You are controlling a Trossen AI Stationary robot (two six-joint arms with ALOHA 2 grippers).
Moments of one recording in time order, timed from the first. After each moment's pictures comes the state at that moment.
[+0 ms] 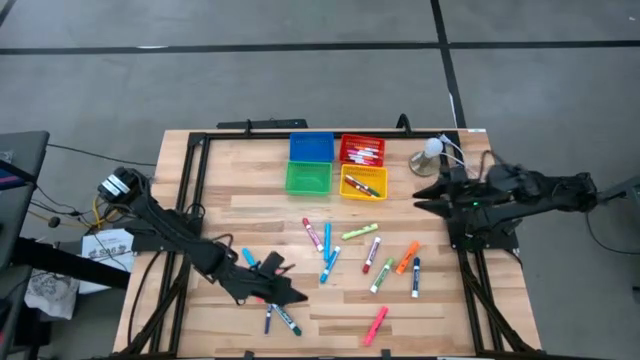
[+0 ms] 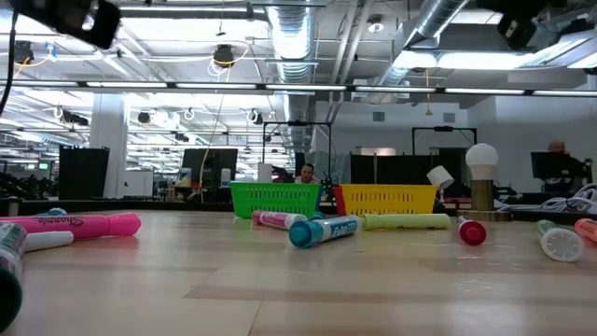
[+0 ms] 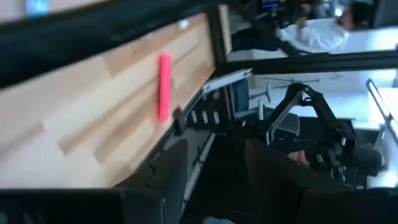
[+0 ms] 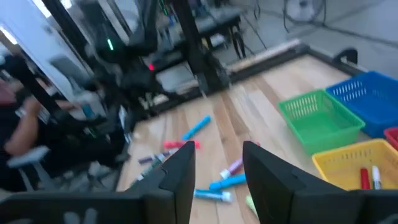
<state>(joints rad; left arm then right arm) -0.67 1.51 0.86 0.26 -0.38 -1.60 0.14 0.40 0.67 -0.46 0.10 0.38</state>
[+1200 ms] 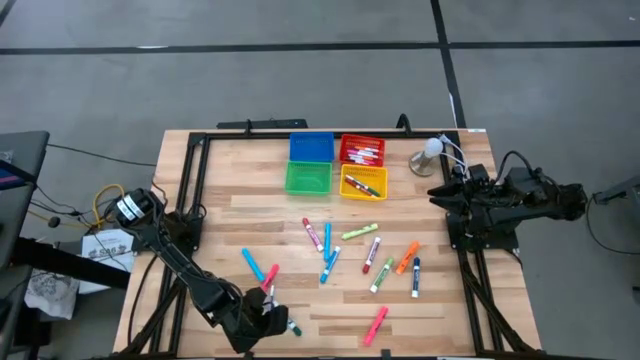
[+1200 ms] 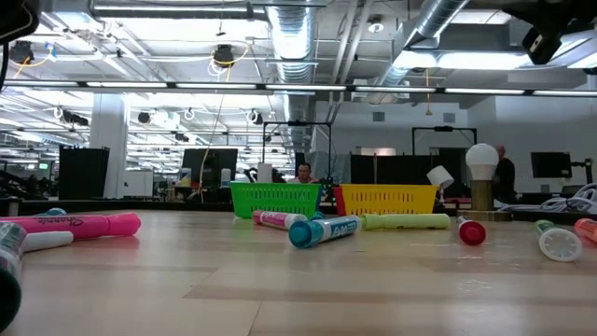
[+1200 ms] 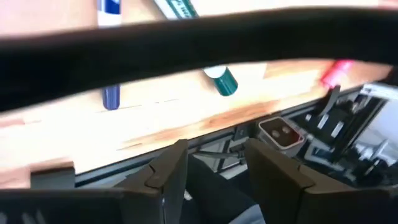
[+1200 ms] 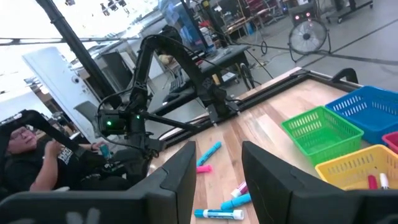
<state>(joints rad) -0.87 1.75 1.06 -0.23 -0.25 -2.32 0.14 0.10 0.53 -0.47 0.13 0.44</state>
